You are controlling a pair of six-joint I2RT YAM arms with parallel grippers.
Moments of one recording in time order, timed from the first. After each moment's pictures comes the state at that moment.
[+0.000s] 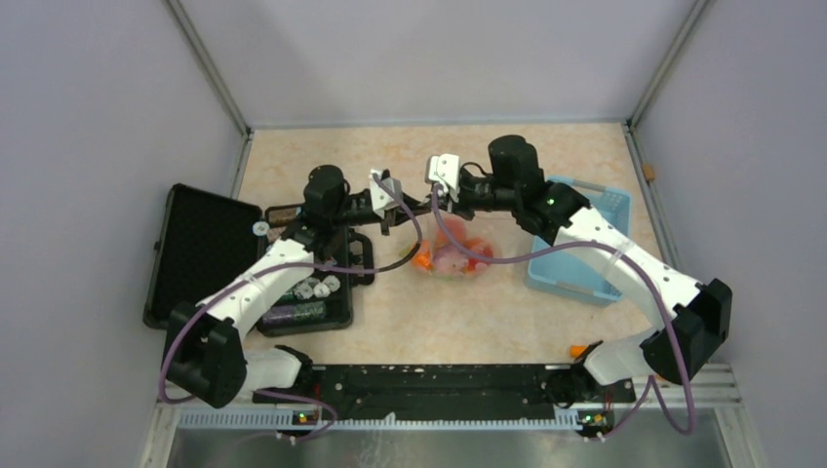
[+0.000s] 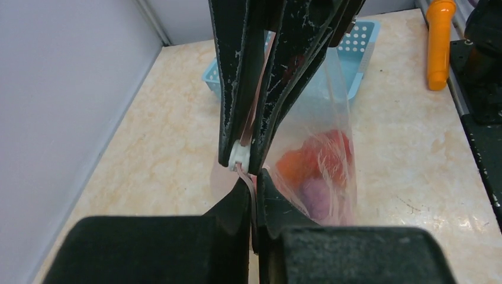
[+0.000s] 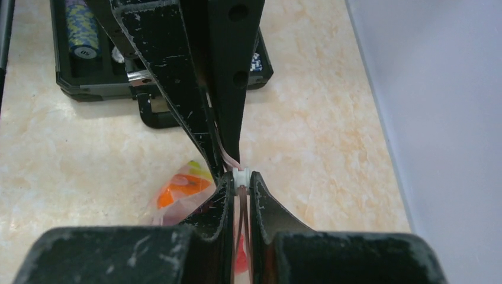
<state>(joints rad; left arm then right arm) -0.45 1.28 0.90 0.30 0.95 0.35 0.71 1.39 1.34 -0.36 -0.55 -0.63</state>
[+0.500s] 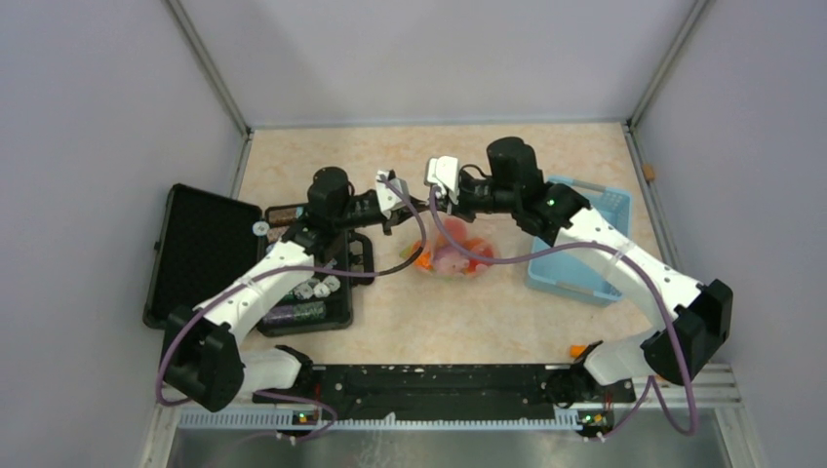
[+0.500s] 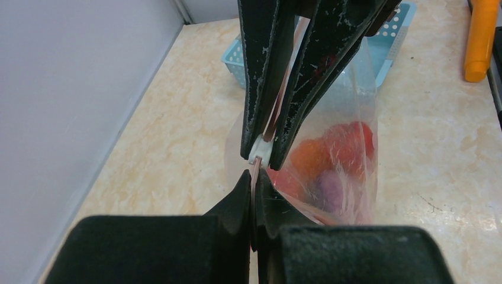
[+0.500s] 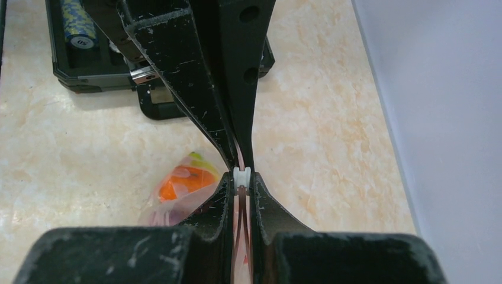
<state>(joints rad) -0.47 1.26 0.91 0.22 0.82 0.40 0.71 1.38 1.34 -0.39 -0.51 -0.64</state>
